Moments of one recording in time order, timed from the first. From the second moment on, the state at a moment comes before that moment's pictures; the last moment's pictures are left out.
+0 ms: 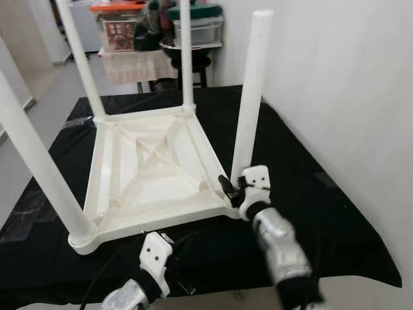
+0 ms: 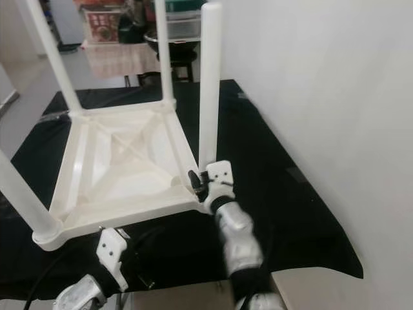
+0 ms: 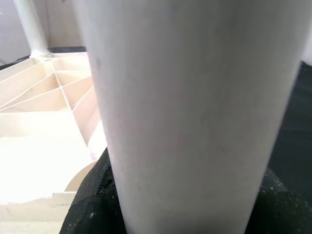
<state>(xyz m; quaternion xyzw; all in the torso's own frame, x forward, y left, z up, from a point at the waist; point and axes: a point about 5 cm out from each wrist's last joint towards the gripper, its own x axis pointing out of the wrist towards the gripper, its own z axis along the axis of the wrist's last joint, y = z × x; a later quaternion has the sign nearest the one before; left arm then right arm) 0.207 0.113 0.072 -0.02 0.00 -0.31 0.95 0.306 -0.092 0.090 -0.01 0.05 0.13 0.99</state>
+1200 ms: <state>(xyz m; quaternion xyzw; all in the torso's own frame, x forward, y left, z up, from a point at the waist) 0.208 0.107 0.085 -0.01 -0.05 -0.31 0.95 0.362 -0.150 0.130 -0.06 0.10 0.43 0.90</state>
